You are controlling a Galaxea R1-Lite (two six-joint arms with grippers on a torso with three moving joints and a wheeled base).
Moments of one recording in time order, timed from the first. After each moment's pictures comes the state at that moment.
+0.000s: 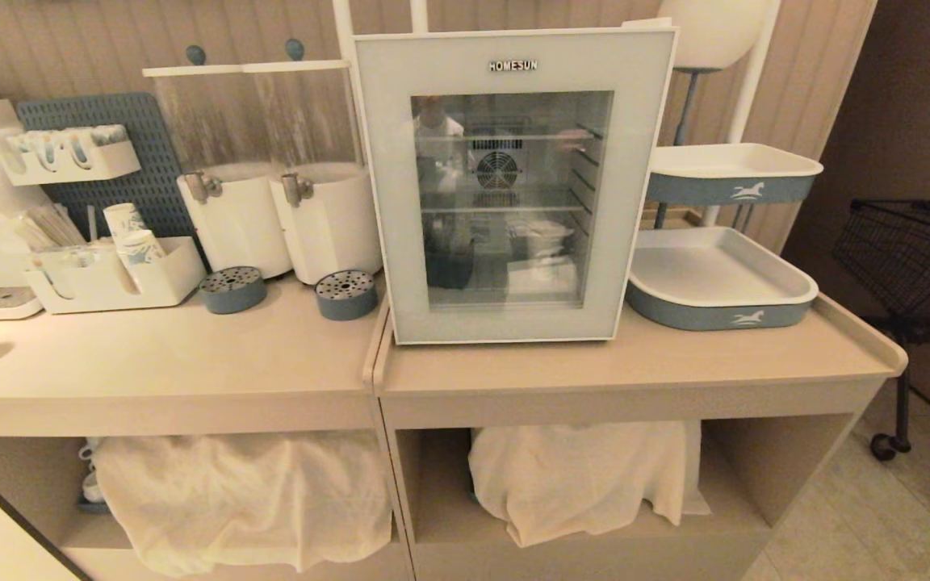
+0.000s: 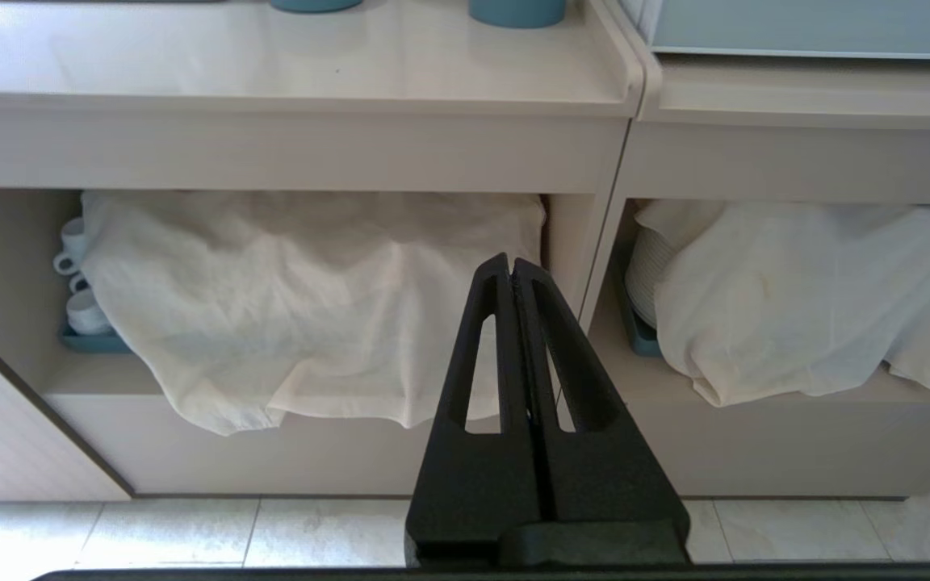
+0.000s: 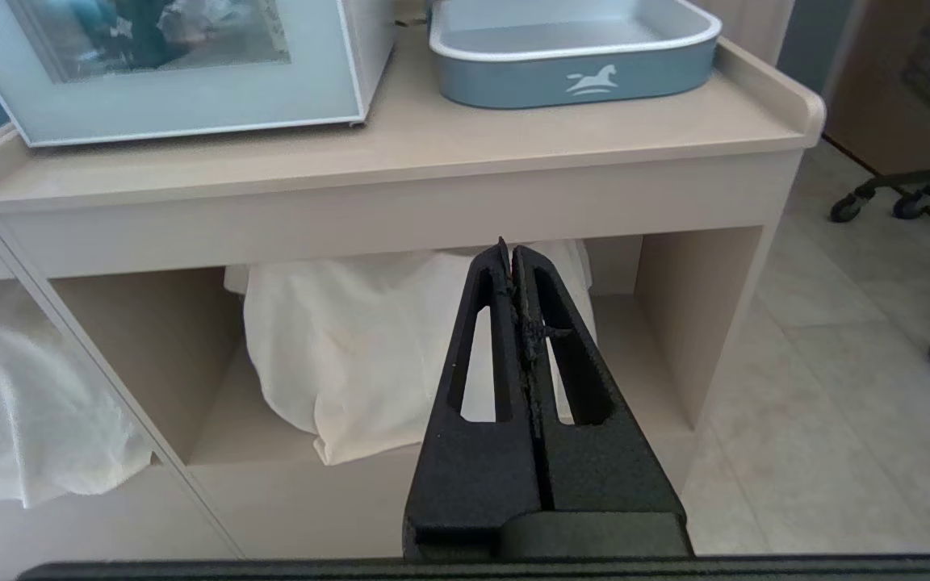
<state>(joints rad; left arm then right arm) 0.01 0.00 -0.04 0.09 0.01 -0.04 0.00 0.00 0.00 -0.01 -0.01 0.01</state>
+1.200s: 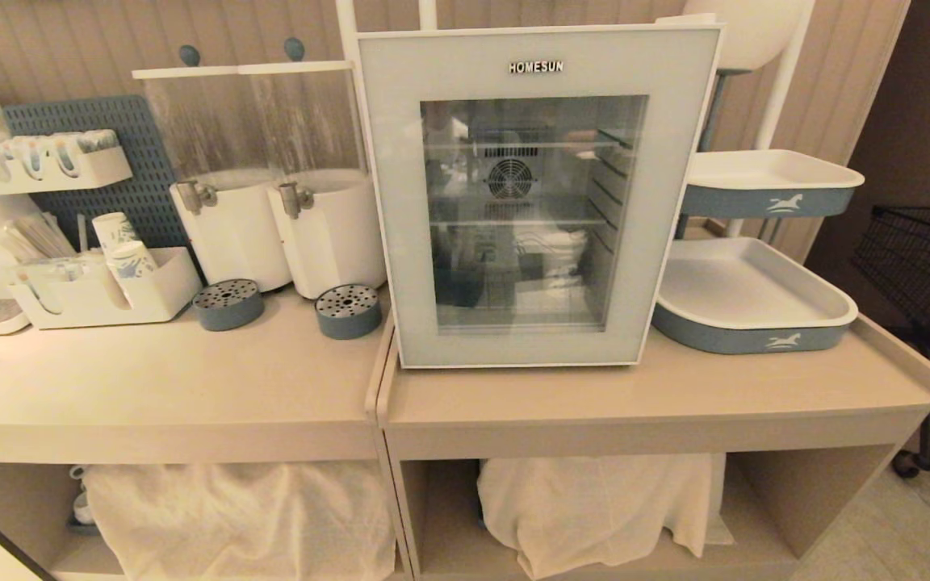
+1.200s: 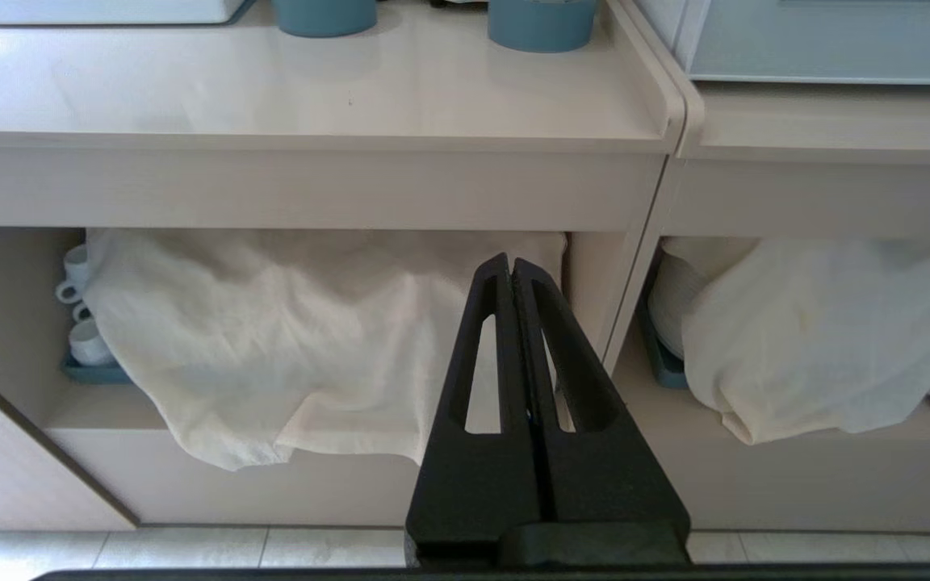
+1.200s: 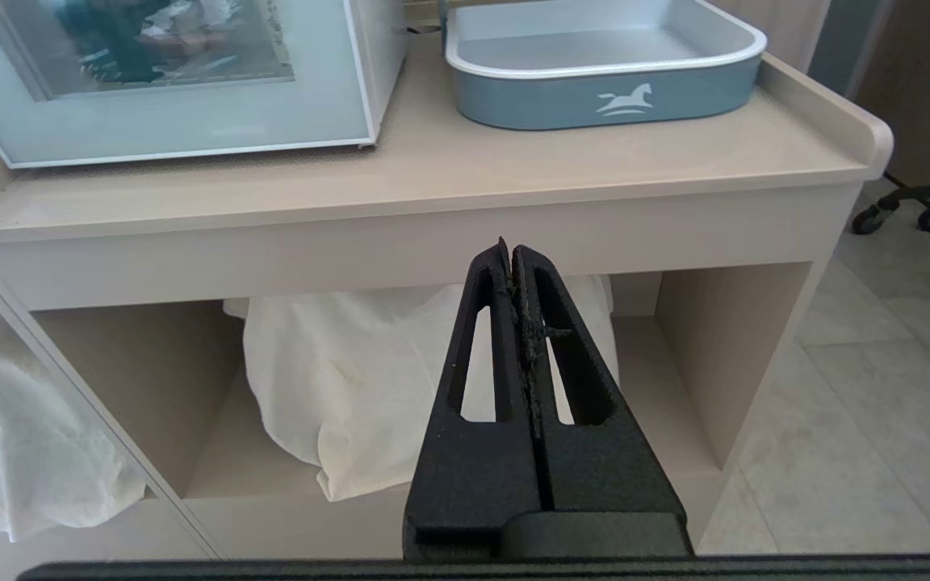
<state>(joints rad) 0.01 0.00 -0.05 0.09 0.01 -0.02 0.00 0.00 0.00 0.00 -0.01 0.01</state>
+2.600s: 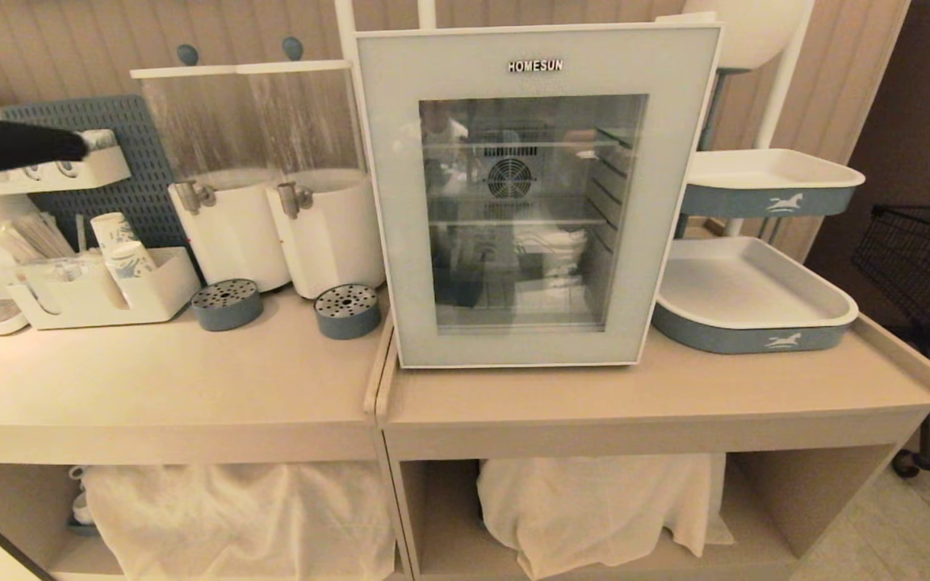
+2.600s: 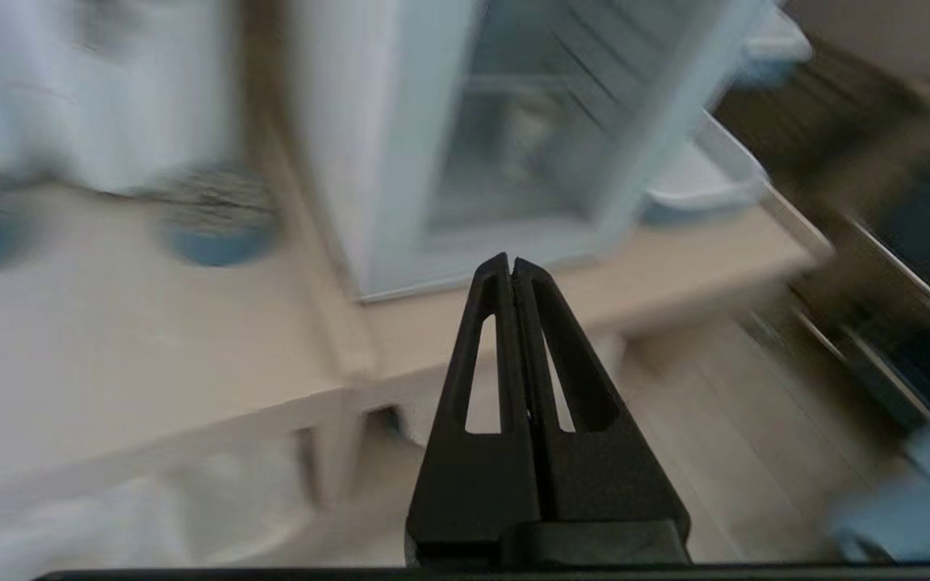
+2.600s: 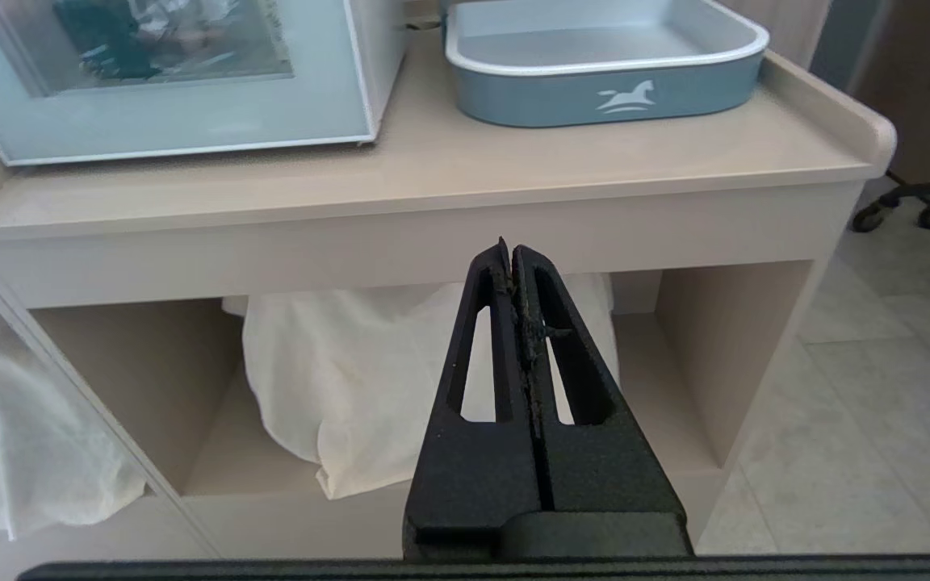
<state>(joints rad) -0.12 1.17 -1.40 0.38 -0.40 -0.21 0.00 0.00 0.00 0.00 -0.01 0.01</state>
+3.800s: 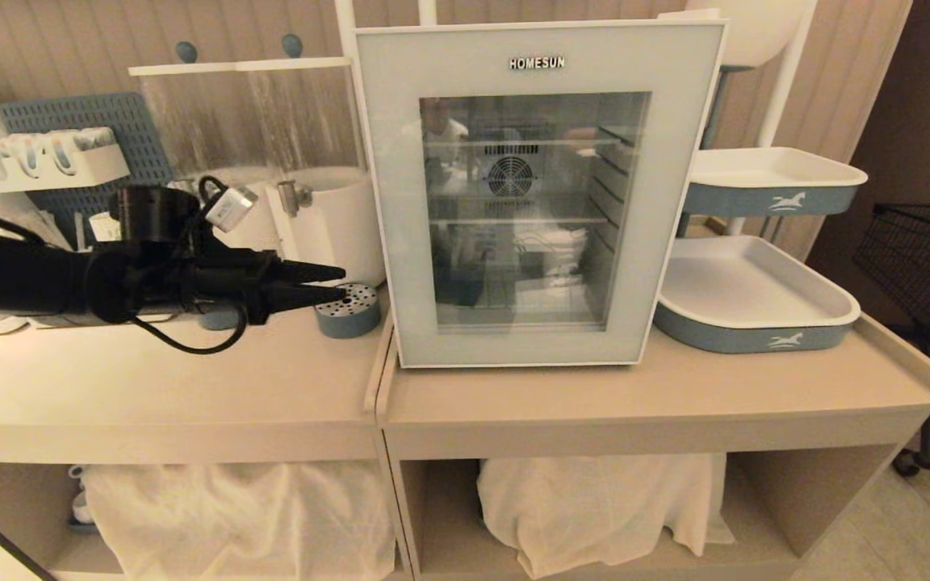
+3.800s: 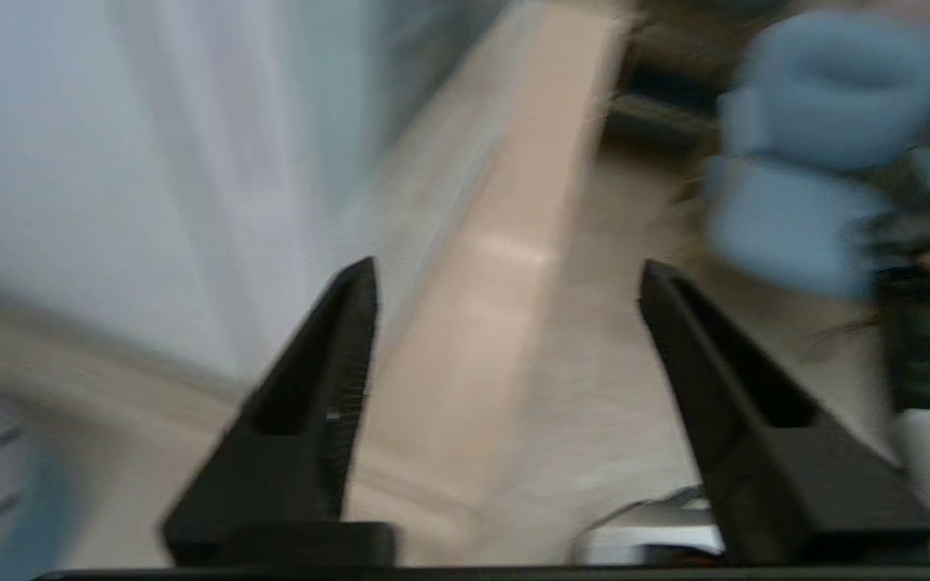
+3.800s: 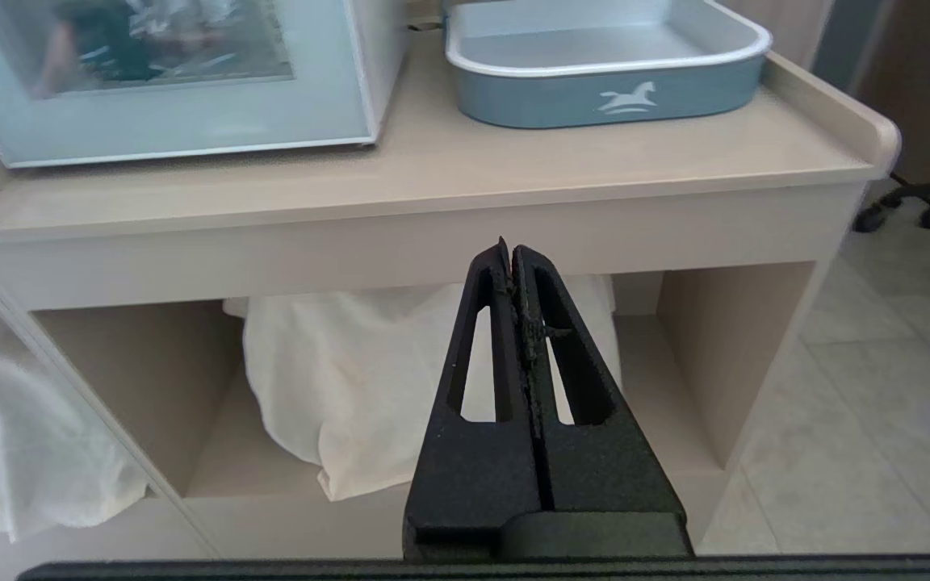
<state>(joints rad) 0.03 2.05 -1.44 -0.15 -1.28 0.36 0.00 0.00 0.00 0.00 -0.01 0.01</state>
